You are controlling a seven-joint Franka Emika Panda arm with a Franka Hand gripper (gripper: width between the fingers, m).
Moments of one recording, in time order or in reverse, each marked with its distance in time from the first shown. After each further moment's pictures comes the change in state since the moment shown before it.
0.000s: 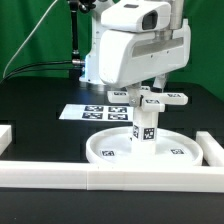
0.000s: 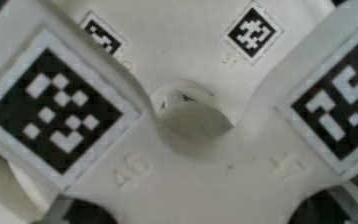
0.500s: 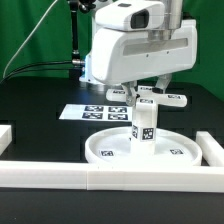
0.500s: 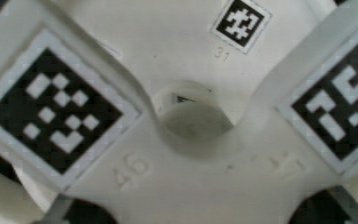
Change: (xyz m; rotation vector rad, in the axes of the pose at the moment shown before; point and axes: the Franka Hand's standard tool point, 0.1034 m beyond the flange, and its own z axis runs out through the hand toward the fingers) arm 0.000 0.000 0.000 0.000 0.001 0.203
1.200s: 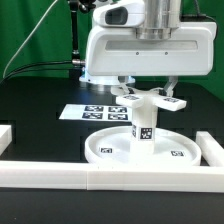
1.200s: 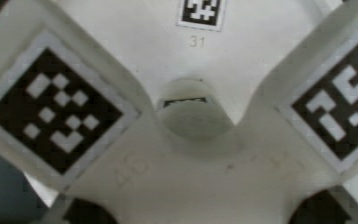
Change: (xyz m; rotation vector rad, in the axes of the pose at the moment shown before) arm -0.001 -0.003 0.000 0.012 0.036 0.640
